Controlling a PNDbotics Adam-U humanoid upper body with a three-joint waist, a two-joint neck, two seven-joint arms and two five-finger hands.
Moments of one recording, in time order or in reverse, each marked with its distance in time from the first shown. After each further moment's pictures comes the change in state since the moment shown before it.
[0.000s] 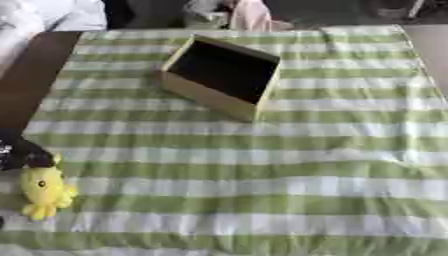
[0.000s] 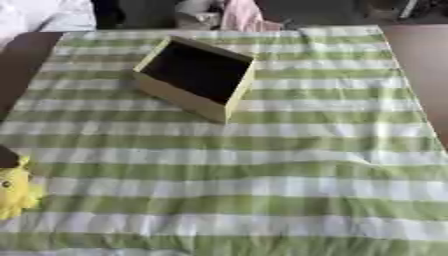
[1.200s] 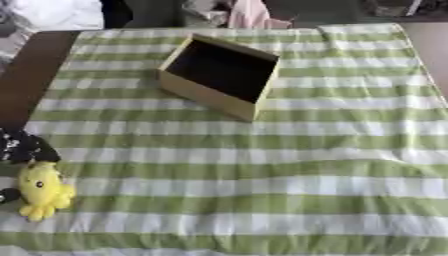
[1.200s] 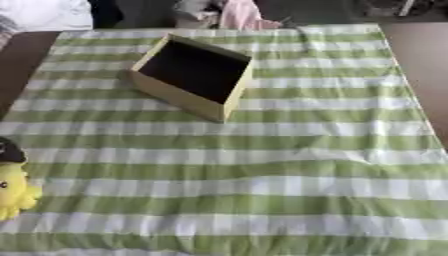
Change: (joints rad) left arm -0.092 -0.054 -0.056 0.132 0.009 -0.031 0.082; right arm 0.001 0.017 0.000 0.000 -0.006 0.005 0.011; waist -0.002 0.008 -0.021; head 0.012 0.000
